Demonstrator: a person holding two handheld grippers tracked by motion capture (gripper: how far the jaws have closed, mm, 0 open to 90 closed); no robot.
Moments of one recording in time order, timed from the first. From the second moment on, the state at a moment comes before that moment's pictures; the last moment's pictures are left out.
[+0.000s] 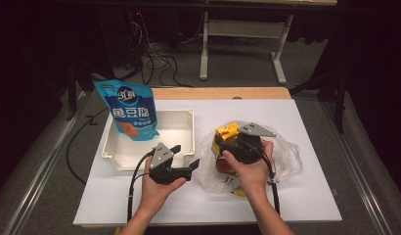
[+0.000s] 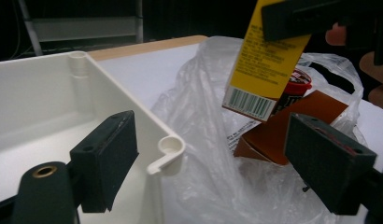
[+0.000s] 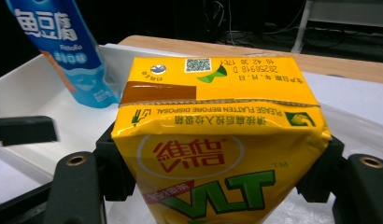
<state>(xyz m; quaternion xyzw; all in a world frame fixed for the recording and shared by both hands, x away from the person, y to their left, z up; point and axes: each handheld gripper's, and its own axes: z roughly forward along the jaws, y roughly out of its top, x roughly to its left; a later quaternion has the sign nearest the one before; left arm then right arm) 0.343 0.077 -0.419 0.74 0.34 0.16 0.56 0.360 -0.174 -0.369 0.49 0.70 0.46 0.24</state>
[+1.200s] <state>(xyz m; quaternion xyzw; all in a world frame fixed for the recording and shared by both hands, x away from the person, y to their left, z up) 0.342 0.012 -0.416 0.75 0.27 0.15 0.59 0.332 -0.166 -0.360 0.45 0.72 0.49 0.20</state>
